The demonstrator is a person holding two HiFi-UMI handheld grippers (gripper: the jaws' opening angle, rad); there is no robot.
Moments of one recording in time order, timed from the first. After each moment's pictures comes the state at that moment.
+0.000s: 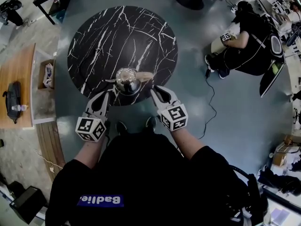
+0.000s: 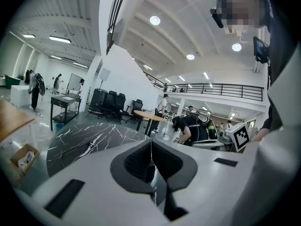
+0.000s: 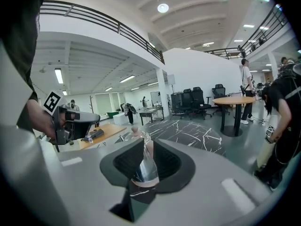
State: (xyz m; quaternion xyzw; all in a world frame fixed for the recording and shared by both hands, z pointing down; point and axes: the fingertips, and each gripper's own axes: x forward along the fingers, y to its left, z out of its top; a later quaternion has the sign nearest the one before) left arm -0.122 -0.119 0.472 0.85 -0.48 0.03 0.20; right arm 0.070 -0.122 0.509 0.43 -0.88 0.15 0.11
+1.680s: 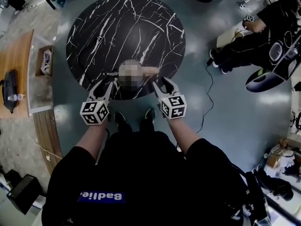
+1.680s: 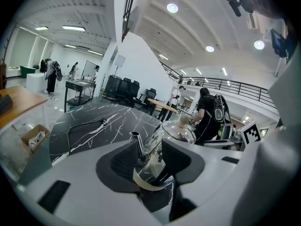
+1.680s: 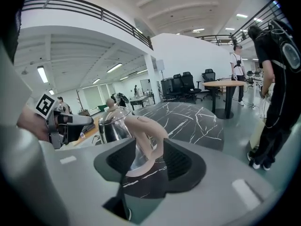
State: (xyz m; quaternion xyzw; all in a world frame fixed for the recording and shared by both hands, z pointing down) left arm -0.146 -0.162 0.581 0.80 -0.53 0.07 0.28; right arm 0.078 -0.163 0.605 0.47 -0.84 0.23 0.17
